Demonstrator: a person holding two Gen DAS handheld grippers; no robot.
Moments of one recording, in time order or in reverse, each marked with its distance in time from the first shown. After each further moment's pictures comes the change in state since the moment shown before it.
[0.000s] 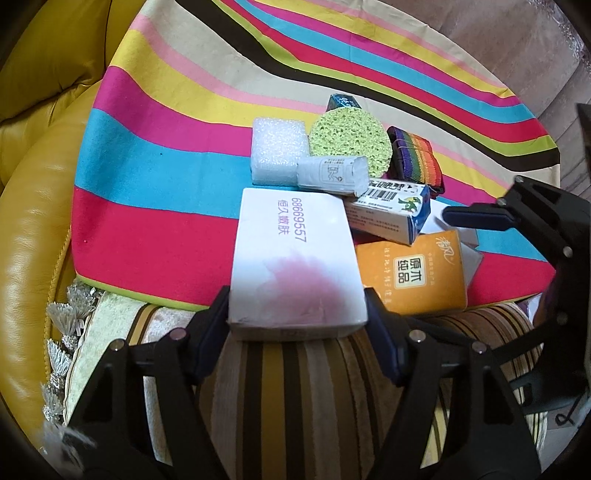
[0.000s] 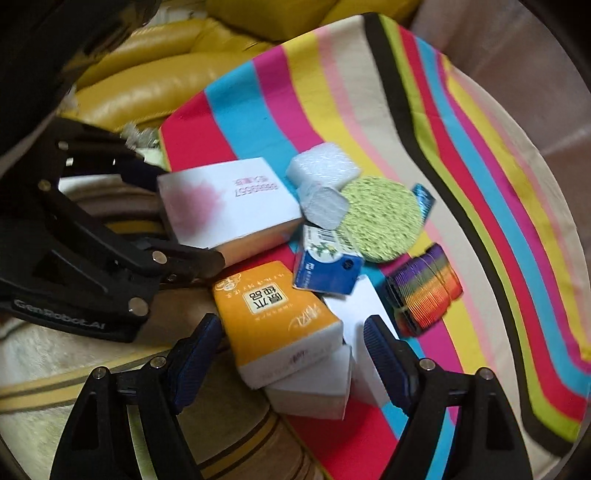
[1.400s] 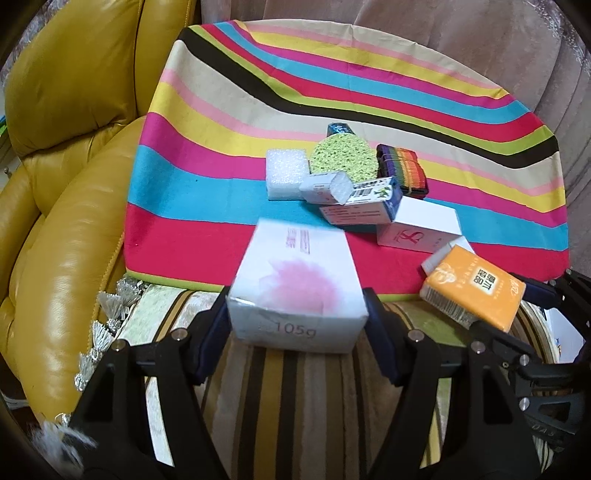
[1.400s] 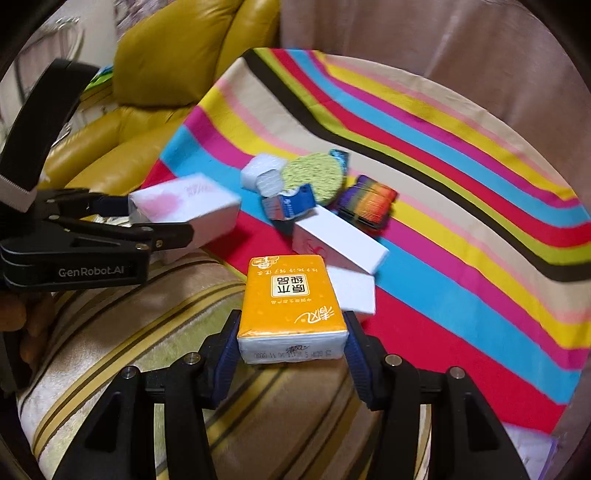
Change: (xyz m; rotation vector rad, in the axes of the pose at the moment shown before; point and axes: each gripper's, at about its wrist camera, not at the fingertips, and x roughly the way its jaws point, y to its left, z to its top) left arm -0.047 -0.026 -0.027 0.061 -0.136 0.126; right arm -0.066 0.022 -0.081 0.517 -0.169 -0.080
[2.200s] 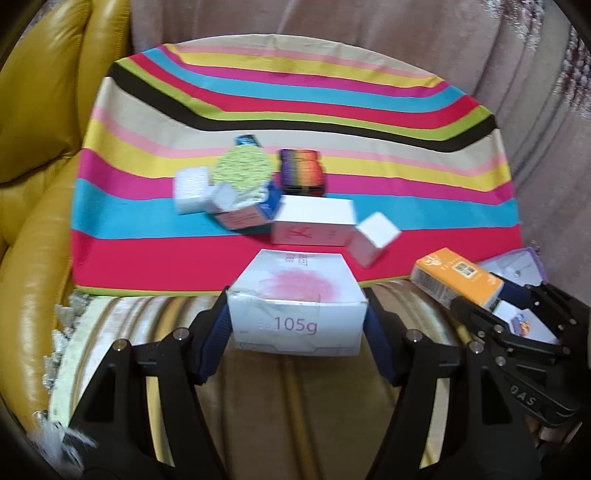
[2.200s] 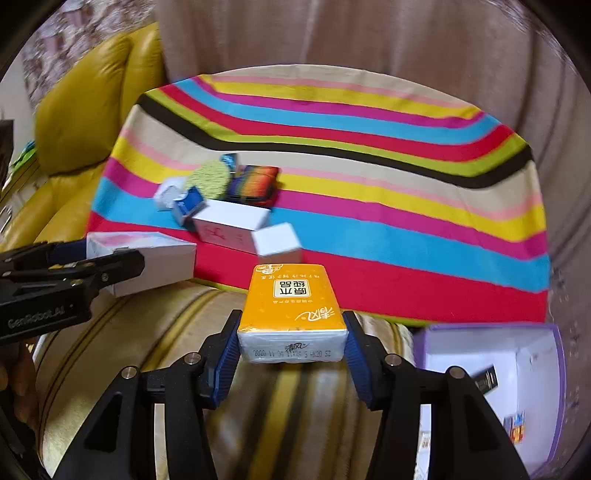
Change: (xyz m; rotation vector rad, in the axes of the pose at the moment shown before) left arm -0.026 -0.074 -0.009 0.113 -0.022 -0.177; right arm -0.050 -0.053 -0.053 0.343 -0.043 -0.183
